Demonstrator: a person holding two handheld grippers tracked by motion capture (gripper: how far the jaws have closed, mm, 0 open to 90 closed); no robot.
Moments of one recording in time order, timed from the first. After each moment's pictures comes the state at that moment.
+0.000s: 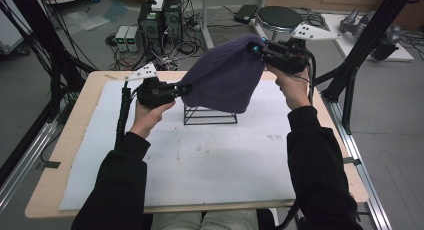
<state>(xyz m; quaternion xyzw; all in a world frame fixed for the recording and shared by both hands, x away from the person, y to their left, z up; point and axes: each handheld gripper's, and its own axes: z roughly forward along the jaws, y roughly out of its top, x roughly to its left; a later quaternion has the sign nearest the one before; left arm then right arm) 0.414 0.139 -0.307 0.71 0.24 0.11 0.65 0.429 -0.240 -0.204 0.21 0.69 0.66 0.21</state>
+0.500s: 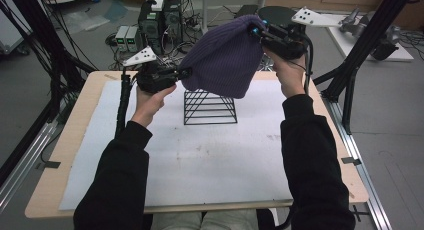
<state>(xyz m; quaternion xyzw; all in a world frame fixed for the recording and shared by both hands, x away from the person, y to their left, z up) 0.431 0.137 -0.281 0.69 0.24 0.14 0.67 0.447 -0.231 -0.183 0.22 0.66 0.67 0.26</state>
